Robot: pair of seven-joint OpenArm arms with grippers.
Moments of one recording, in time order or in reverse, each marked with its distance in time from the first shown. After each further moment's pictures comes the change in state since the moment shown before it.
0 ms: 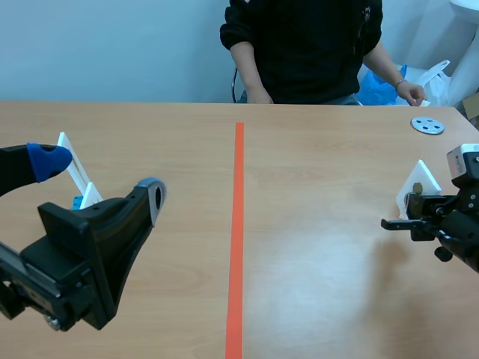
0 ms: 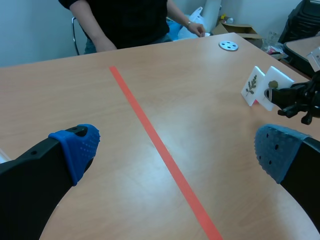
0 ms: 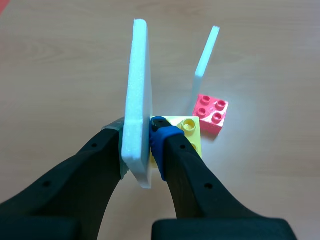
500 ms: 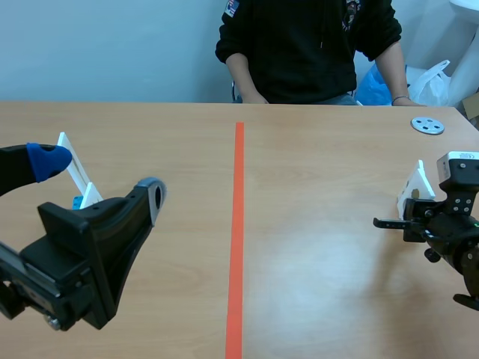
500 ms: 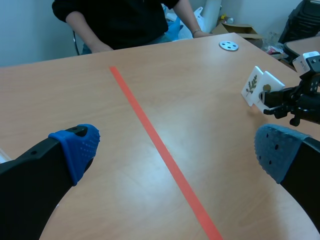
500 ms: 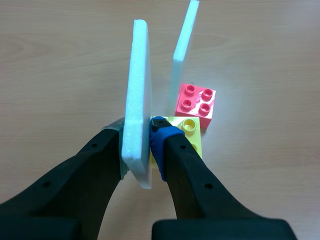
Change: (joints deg) left arm 0.0 0.0 0.0 0.0 0.0 0.0 -0.2; right arm 5.2 -3.3 0.0 -8.4 -3.0 -5.1 1.7
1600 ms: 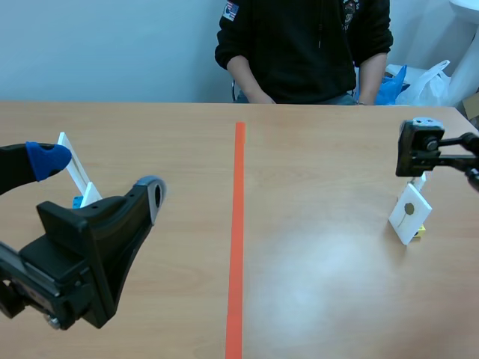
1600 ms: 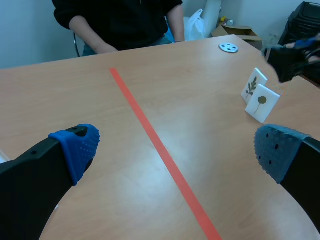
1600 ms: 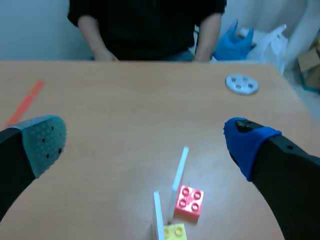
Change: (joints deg) left arm 0.0 0.0 0.0 -0.2 0.0 0.0 -0.5; right arm -8.7 2.9 5.6 26.2 5.7 4.1 0.6
